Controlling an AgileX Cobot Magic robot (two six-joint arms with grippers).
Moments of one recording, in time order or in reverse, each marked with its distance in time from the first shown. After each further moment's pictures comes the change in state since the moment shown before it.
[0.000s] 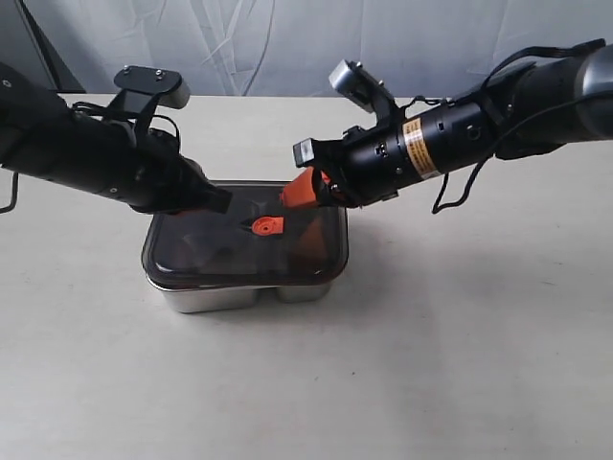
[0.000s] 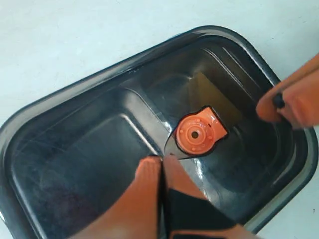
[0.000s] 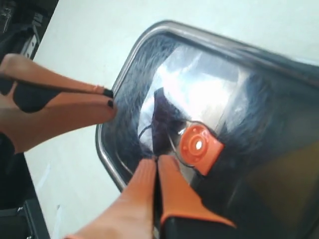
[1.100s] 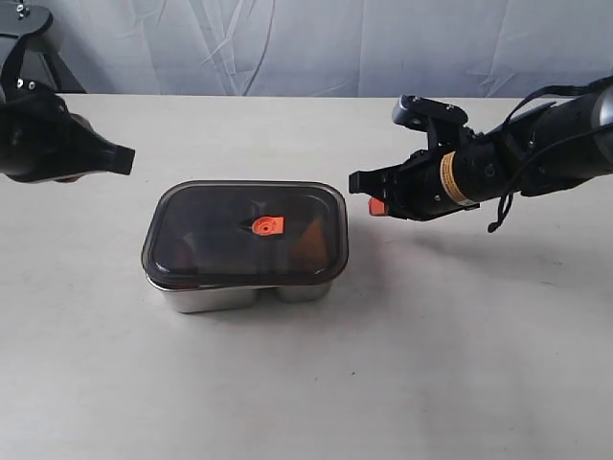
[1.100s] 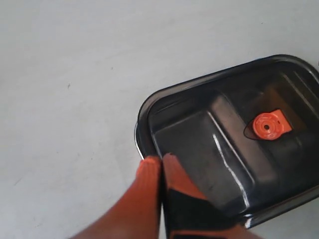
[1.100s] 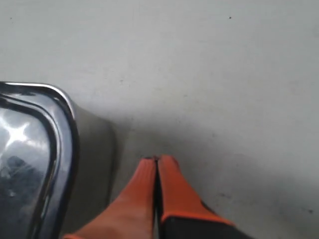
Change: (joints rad) left arm 0.110 -0.311 0.074 0.524 0.039 -0.527; right arm -0.048 0.015 0.133 0.002 0.497 -0.044
